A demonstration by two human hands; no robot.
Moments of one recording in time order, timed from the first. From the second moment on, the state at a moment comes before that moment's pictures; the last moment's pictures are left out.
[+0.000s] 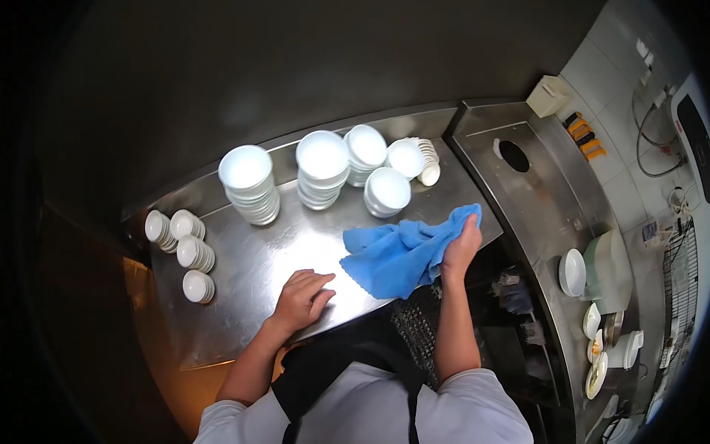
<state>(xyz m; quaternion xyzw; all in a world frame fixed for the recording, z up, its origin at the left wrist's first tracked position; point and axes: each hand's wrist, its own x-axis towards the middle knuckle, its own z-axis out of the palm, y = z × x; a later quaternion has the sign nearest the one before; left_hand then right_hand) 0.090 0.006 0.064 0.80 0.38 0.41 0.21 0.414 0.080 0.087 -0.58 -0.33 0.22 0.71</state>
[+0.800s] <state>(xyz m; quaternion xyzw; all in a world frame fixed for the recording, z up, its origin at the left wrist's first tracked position) 0.366 0.232 0.147 0.81 0.47 0.30 0.18 0.591 0.278 0.044 -0.52 -0.75 0.25 0.31</state>
